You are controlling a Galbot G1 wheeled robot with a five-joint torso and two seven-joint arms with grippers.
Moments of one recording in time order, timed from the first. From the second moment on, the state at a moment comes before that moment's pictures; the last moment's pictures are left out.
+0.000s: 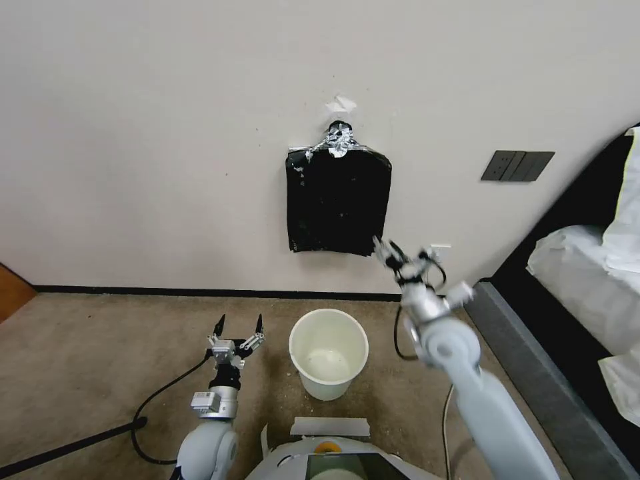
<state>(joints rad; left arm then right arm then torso) 1.73 -1.45 -0.55 -2.06 -0.14 -0.30 -0.05 -0.69 1.24 0.28 1.98 1.48 -0.15 0.27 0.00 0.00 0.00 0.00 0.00</state>
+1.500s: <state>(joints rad) 1.75 -1.47 -0.58 -2.09 -0.14 -0.30 -0.06 -0.35 1.45 0.24 1.57 1.47 -0.23 0.13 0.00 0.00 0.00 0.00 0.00</state>
